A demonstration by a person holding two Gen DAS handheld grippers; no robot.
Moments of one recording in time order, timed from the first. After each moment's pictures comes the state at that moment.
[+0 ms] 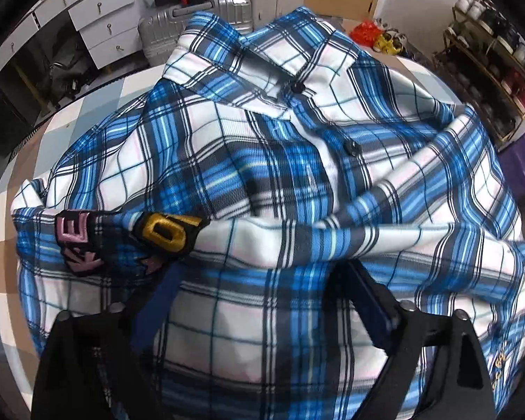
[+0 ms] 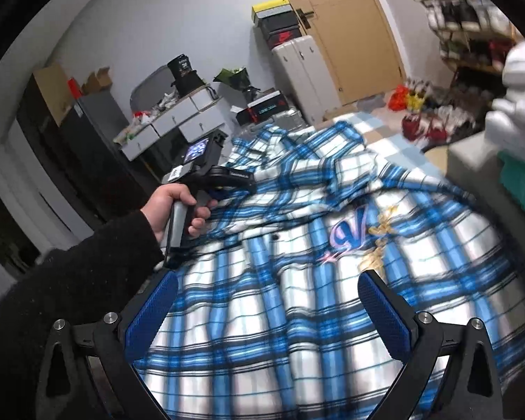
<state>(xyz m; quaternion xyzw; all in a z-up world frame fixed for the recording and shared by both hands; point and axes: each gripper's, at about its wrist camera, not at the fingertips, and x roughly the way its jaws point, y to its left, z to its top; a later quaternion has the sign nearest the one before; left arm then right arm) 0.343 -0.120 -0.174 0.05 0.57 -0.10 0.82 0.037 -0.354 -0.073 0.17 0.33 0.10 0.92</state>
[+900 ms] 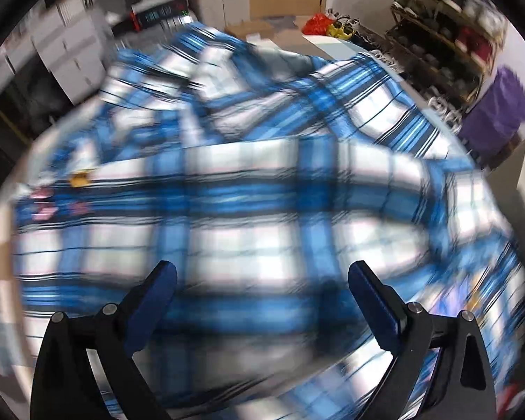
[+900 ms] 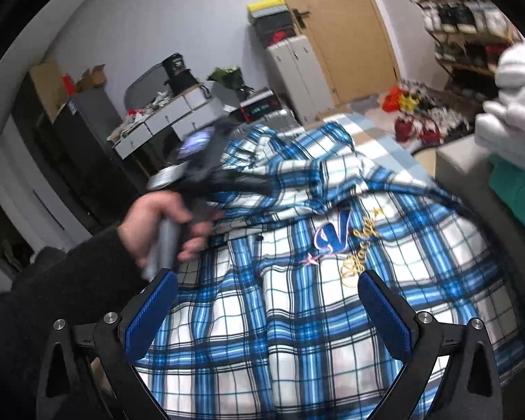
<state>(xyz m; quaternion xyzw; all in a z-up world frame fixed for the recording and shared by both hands) 0.250 -0.171 -0.157 0.12 0.53 -0.15 0.82 0.042 -0.372 -0.085 0.20 0.35 0.10 0.91</state>
